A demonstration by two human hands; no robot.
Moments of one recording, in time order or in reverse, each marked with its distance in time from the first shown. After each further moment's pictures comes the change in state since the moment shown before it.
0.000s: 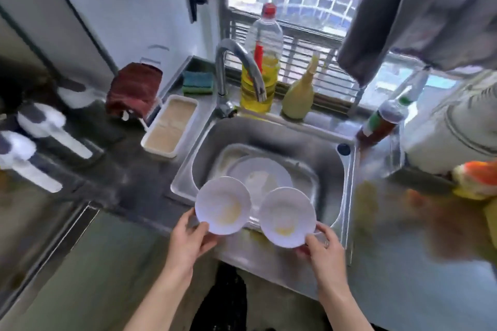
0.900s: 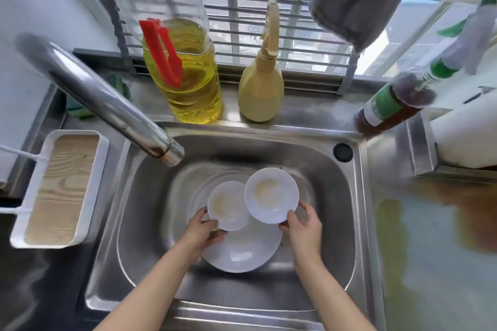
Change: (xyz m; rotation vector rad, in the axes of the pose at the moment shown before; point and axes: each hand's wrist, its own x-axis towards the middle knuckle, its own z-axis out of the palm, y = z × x) left_hand 0.251 -0.047 0.123 0.362 -0.202 -0.441; right_hand 0.221 0.025 0.067 0.133 0.230 0.150
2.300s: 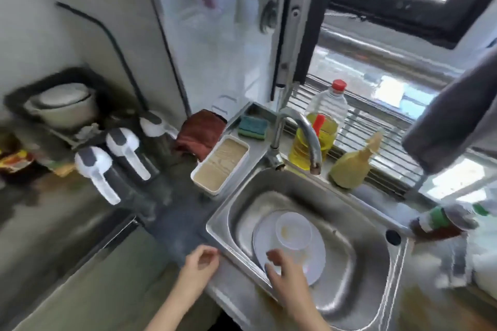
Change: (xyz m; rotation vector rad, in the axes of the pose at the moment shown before) left_hand -0.246 -0.085 -0.108 -0.039 0.432 0.539; right_hand -0.189 -0.020 0.013 -1.017 -0.801 -0.693
